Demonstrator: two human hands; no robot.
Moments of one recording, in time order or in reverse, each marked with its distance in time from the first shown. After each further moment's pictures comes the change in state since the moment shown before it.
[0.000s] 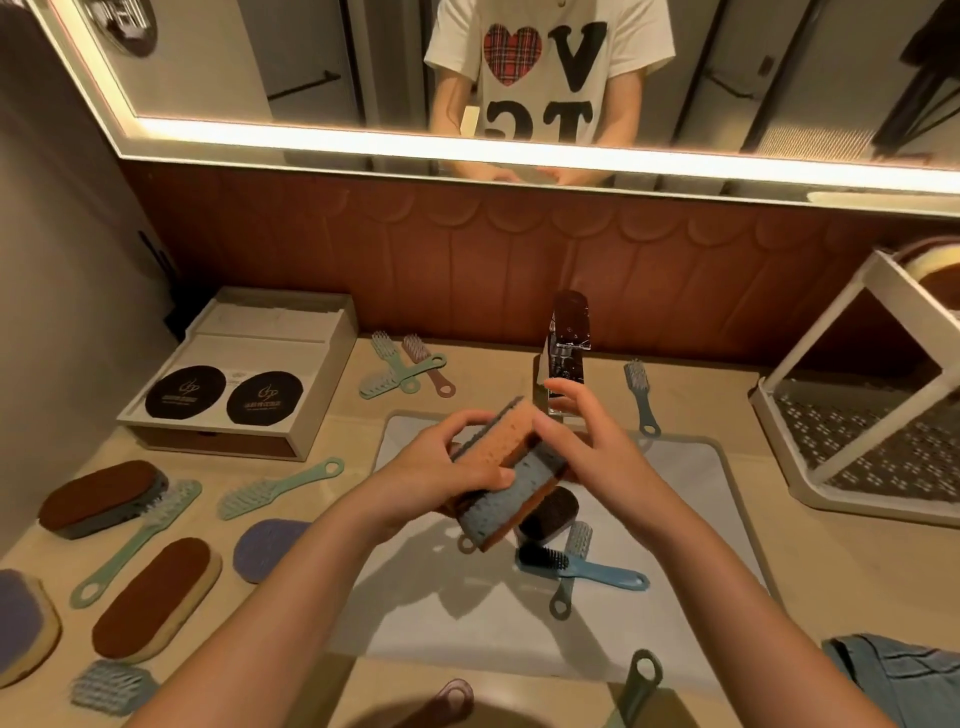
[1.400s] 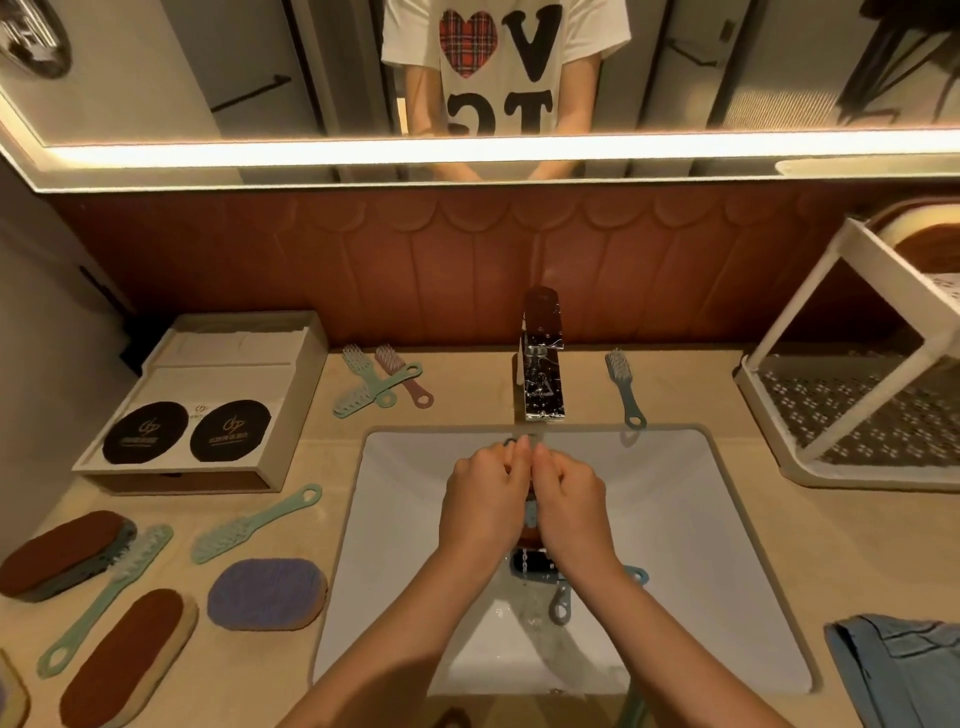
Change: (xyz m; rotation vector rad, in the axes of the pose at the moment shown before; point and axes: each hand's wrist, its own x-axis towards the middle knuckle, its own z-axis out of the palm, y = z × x) left_hand 0.051 -0.019 0.072 0.454 0.451 0.189; right_hand 0.013 0.059 0.033 -0.019 0.449 0.017
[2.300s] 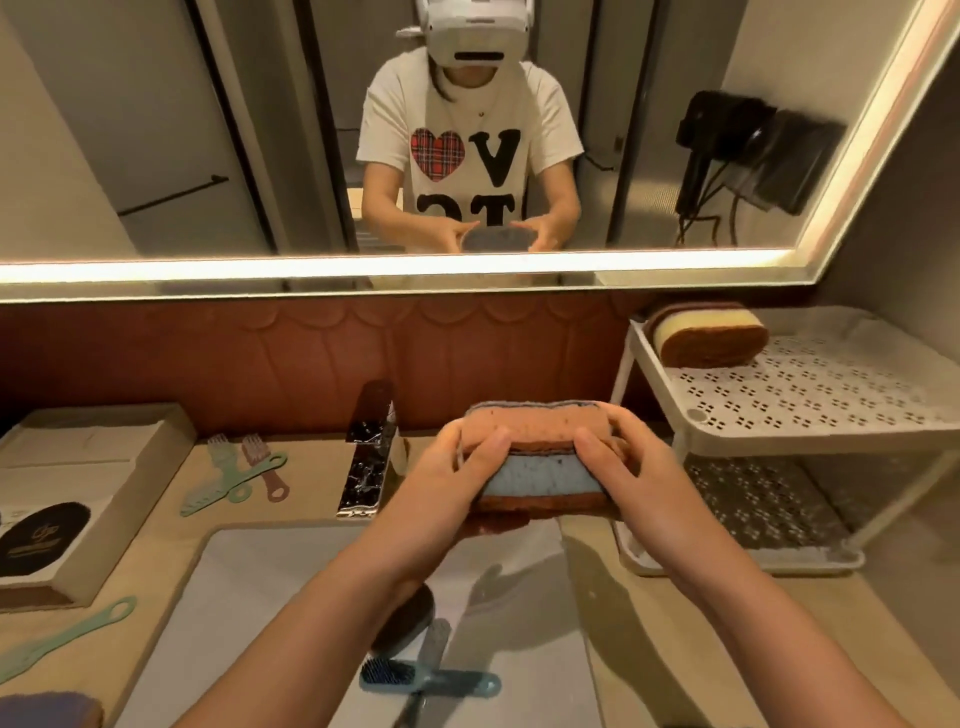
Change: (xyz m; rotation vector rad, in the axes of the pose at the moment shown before) left_hand 0.017 0.184 0.066 -0.732 -0.372 -0.035; right_hand 0.061 -0.042 -0.272 0.101 -0.161 -0.132
